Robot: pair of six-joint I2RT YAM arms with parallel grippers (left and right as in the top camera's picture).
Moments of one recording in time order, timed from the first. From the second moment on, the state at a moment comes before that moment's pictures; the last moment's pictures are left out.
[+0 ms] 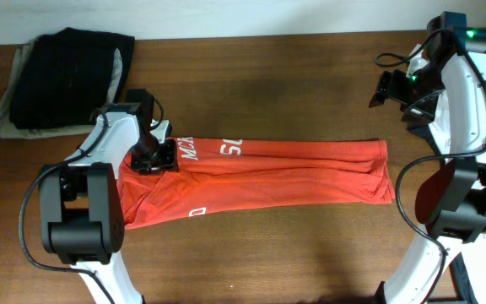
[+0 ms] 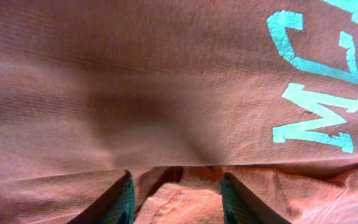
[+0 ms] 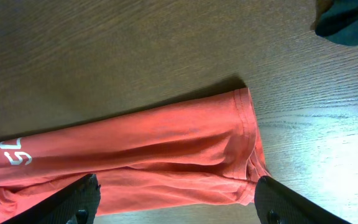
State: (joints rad) left arm -0.04 2.03 1.39 -0.96 0.18 -0.06; right arm -0.21 2.11 2.09 -1.46 -0.22 0.17
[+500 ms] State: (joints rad) left arm -0.04 2.03 1.39 -0.99 0.18 -0.06; right arm -0.21 2.11 2.08 -1.44 -0.22 0.17
